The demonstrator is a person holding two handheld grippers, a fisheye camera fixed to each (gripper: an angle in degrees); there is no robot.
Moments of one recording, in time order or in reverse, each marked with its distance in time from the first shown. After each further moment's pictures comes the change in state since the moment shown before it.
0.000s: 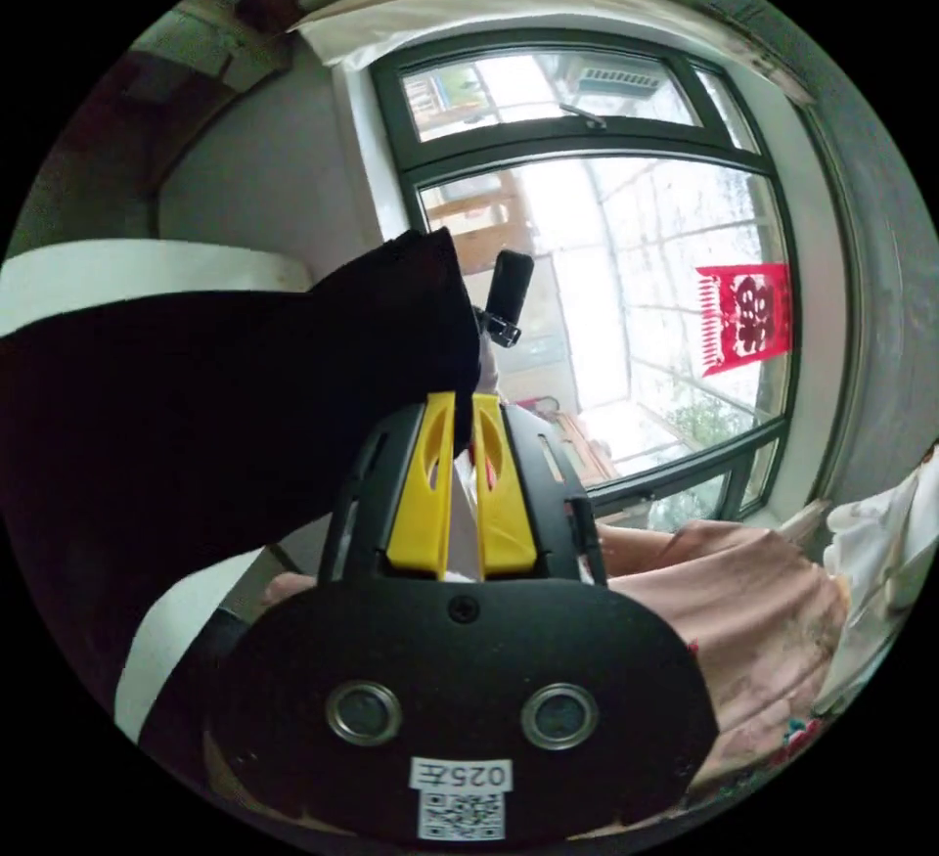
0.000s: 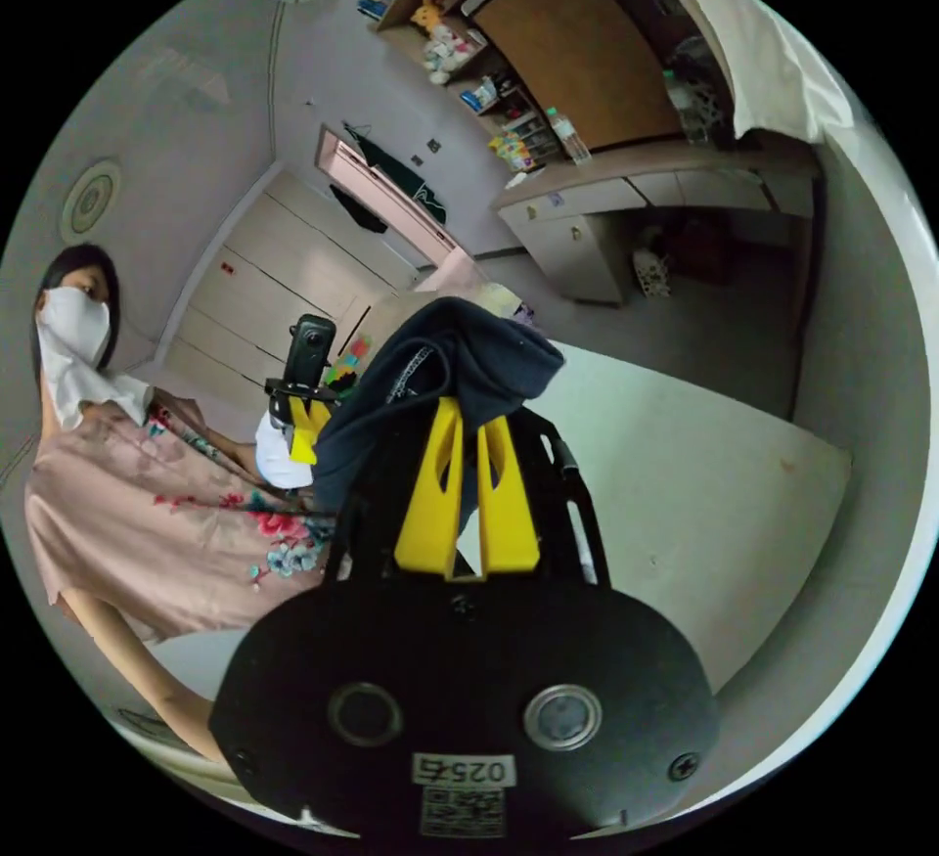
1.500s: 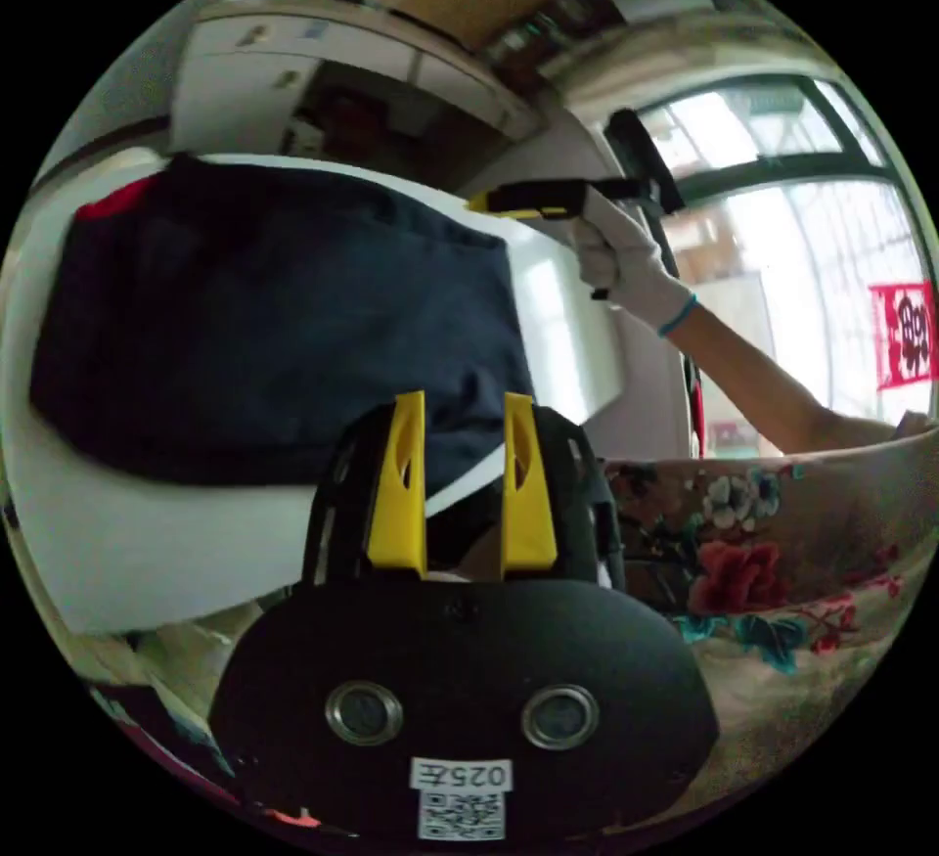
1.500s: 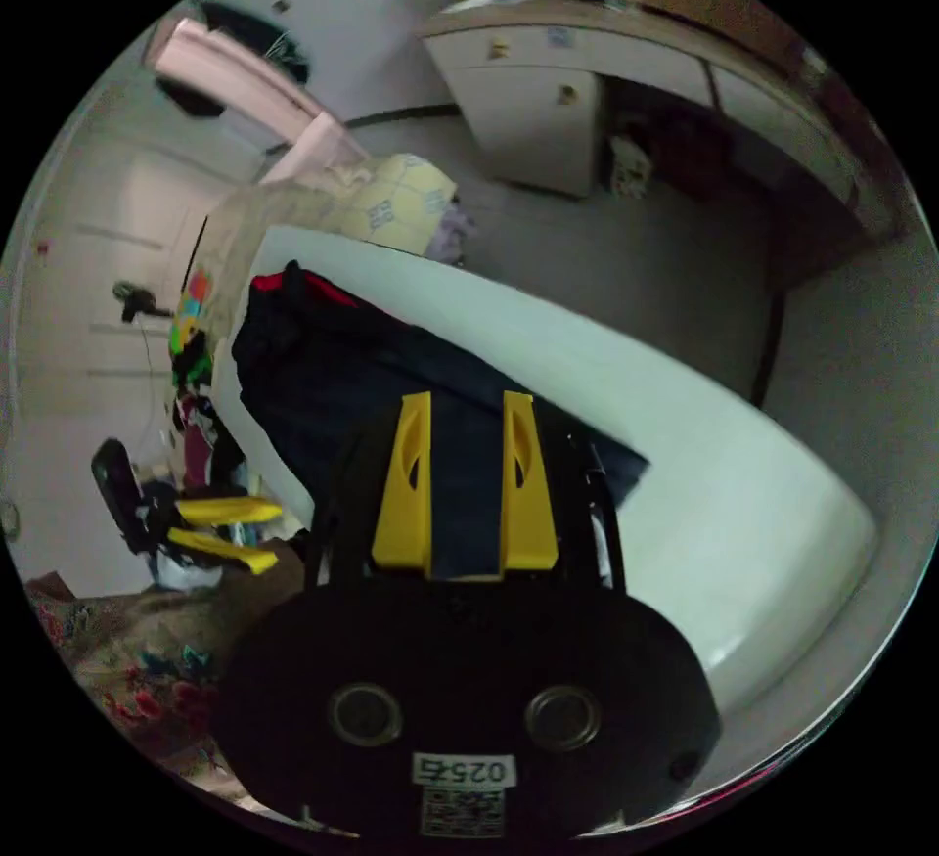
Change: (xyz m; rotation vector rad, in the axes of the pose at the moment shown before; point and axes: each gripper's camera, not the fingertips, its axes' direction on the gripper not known) left arm -0.233 0.135 -0.235 0.050 -0.690 -0.159; right arm -0.072 -0.259 0.517 -0.433 0.413 0.151
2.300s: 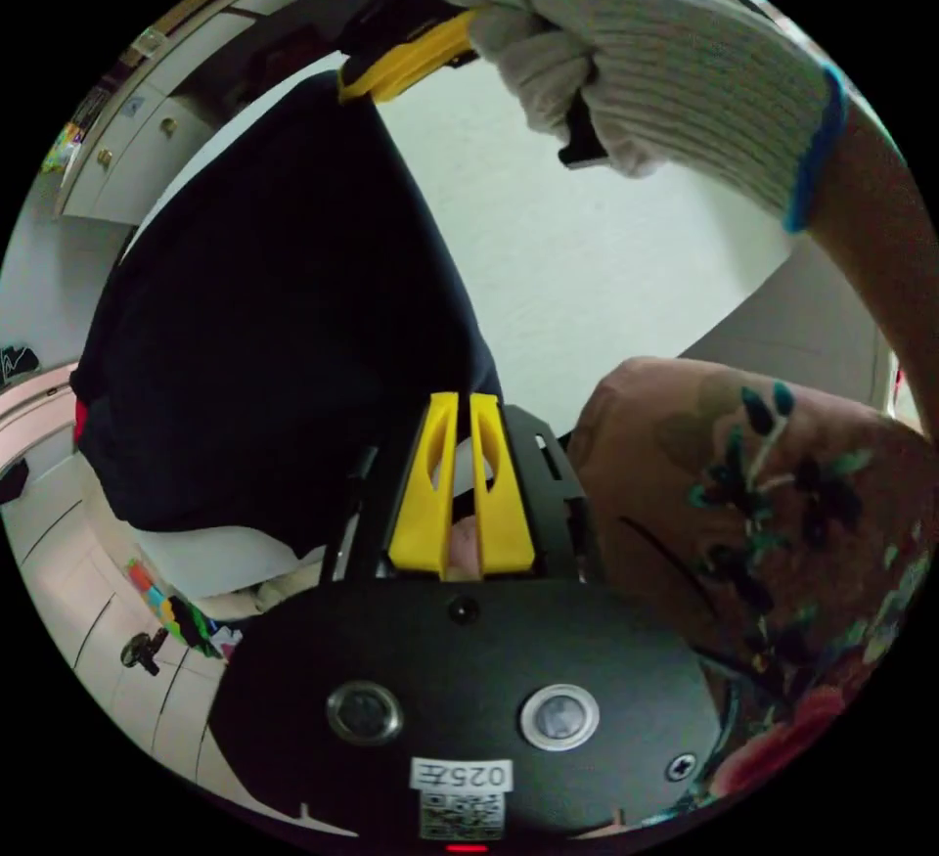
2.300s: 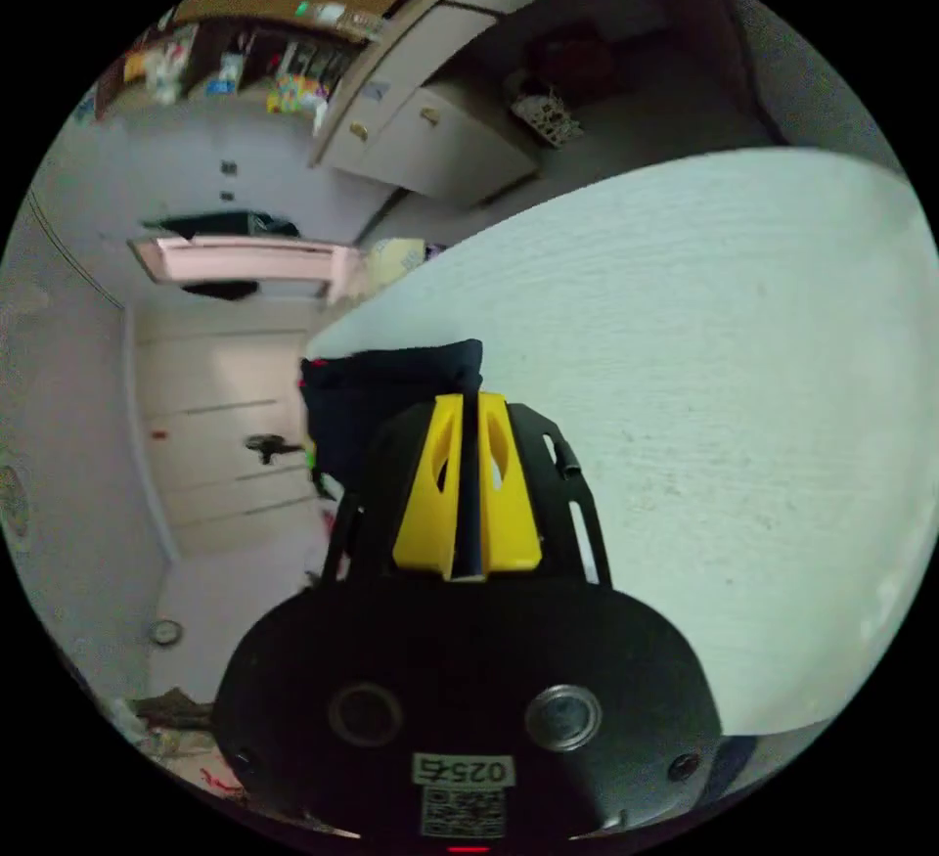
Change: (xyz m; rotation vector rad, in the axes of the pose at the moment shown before) left arm 0.186 -0.029 0.323 -0.483 -0.614 0.191; right arm 0.234 0.110 0.065 0.140 -0.459 0.422
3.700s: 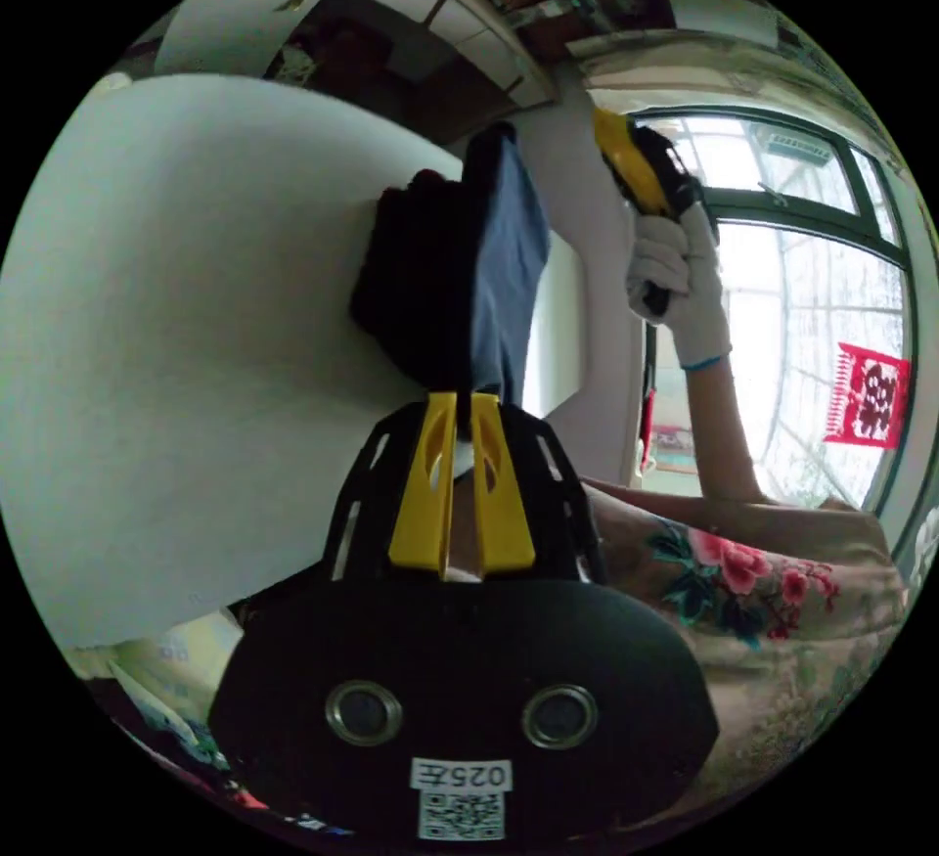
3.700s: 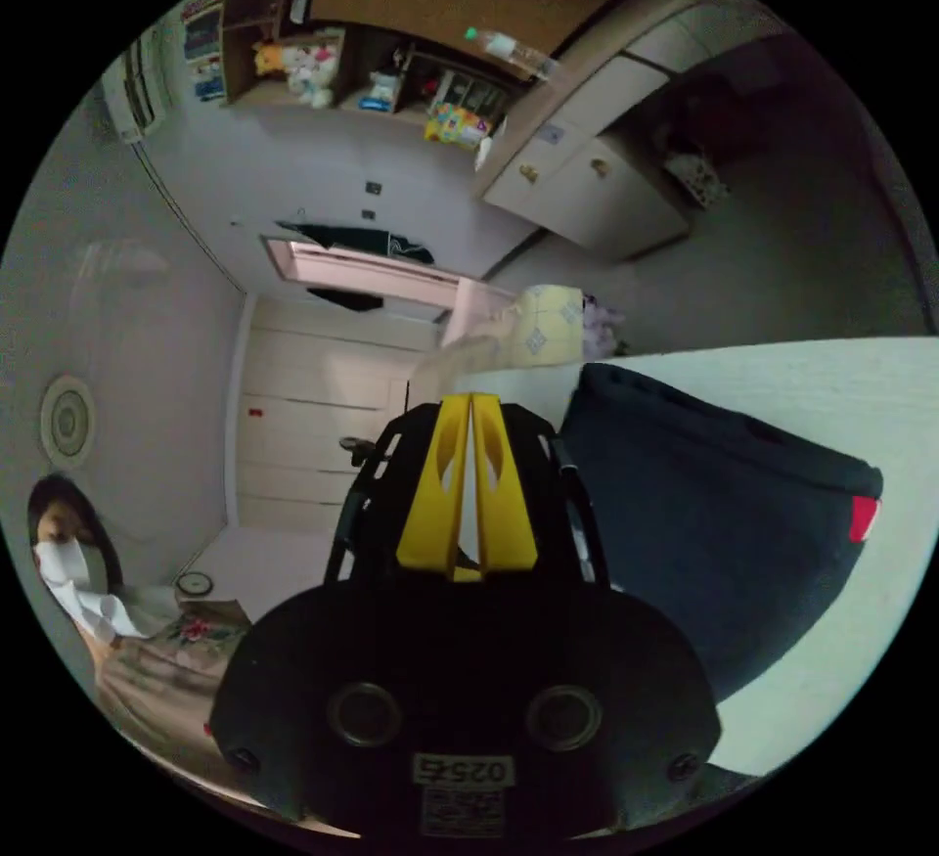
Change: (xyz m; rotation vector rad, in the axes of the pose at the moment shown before) left arm -0.314 0.163 -0.032 0.332 0.834 -0.211; right arm -0.078 -0.013 0.036 0.142 -0.346 -0.167
